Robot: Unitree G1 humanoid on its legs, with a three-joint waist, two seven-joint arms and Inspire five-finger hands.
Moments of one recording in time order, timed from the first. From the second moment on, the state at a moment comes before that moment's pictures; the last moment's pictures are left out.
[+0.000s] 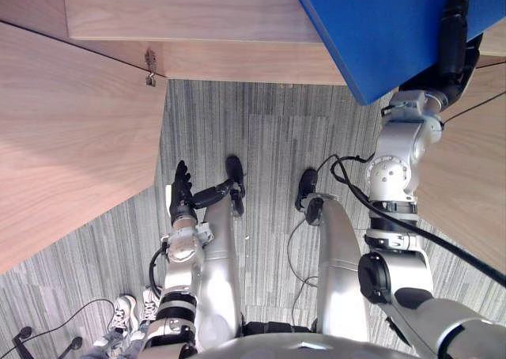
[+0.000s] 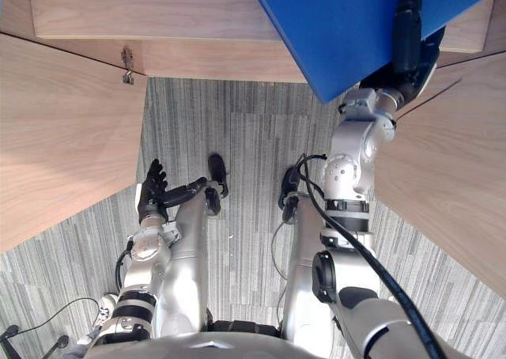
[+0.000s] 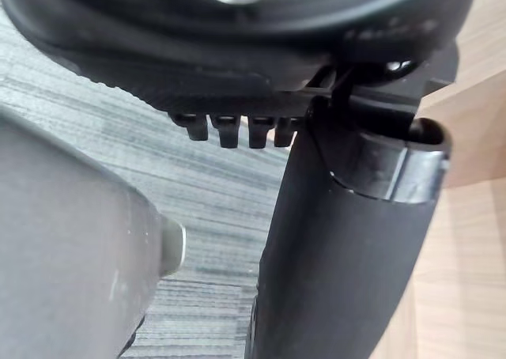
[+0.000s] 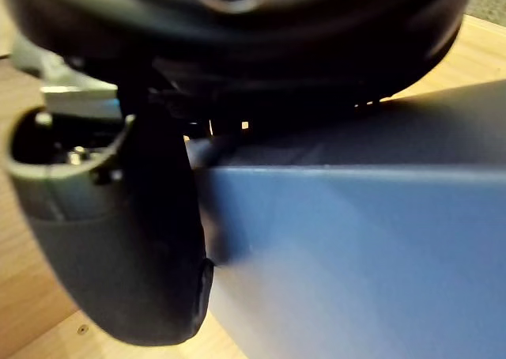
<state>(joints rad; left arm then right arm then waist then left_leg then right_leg) -0.14 -0.01 0.16 0.45 -0.08 -0.17 0.22 -0.78 -0.08 -0.26 0.19 0.76 -0.29 -0.46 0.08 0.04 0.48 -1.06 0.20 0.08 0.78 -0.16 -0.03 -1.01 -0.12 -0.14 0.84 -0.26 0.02</state>
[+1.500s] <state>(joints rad) -0.18 -0.05 0.10 0.55 -0.15 -0.13 0.32 -1.12 -0.04 -0.17 0.43 0.93 -0.27 -0.61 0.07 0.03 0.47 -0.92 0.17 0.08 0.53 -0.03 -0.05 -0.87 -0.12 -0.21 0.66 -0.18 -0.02</state>
